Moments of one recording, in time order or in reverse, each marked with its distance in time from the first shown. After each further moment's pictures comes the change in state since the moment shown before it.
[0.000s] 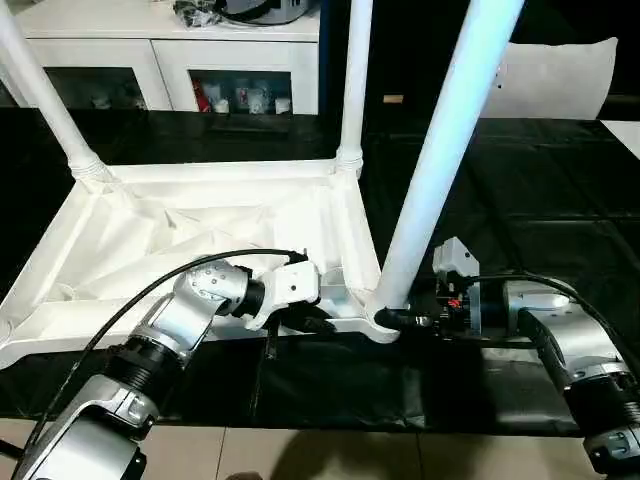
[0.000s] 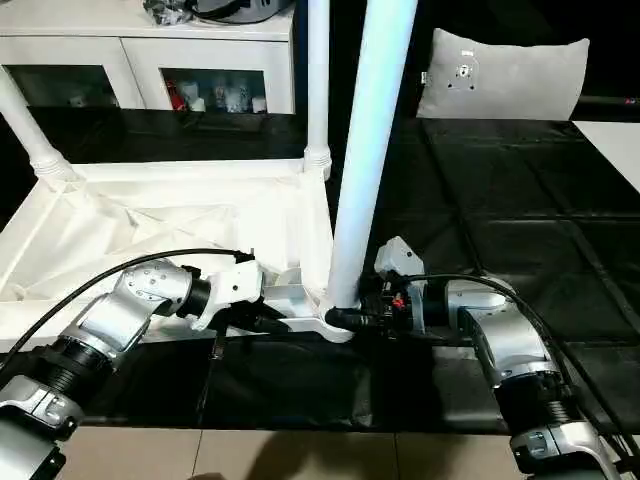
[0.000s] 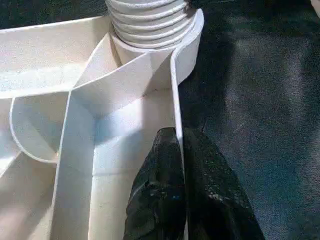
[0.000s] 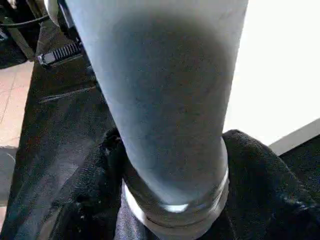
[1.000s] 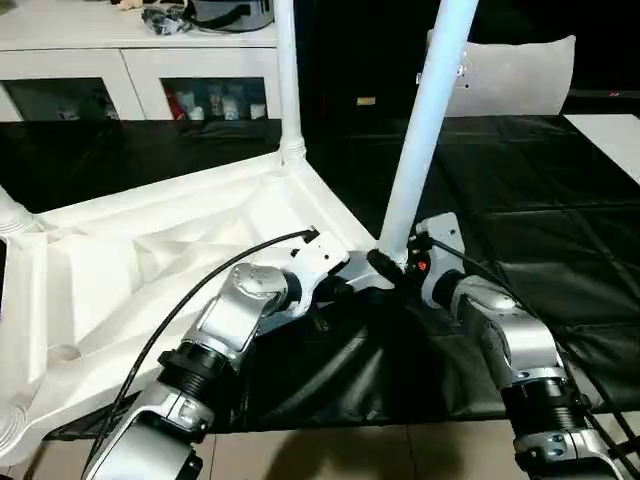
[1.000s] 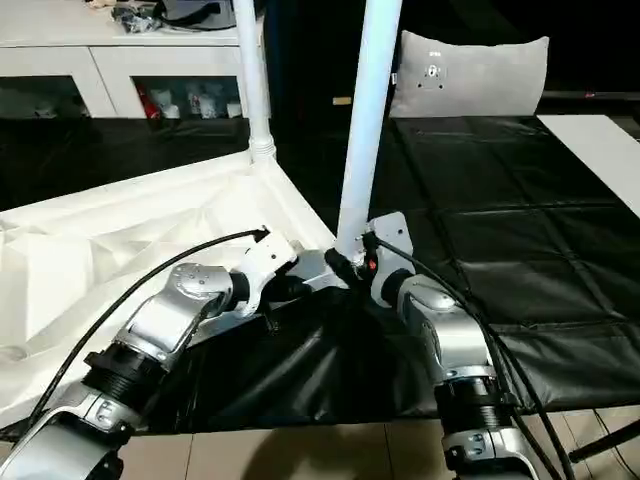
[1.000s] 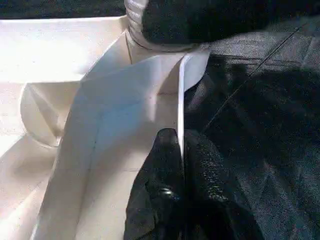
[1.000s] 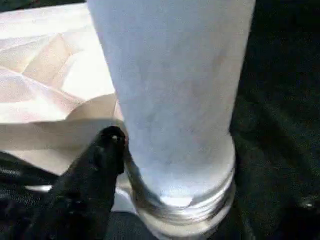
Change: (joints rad) left arm 0.000 -0.243 0.103 -0.043 0.038 0.387 0.464; right arm 0.003 0.308 -0.154 -0.052 -0.085 0.214 -0.730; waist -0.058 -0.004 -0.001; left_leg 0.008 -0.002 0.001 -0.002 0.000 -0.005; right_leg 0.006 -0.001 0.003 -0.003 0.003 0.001
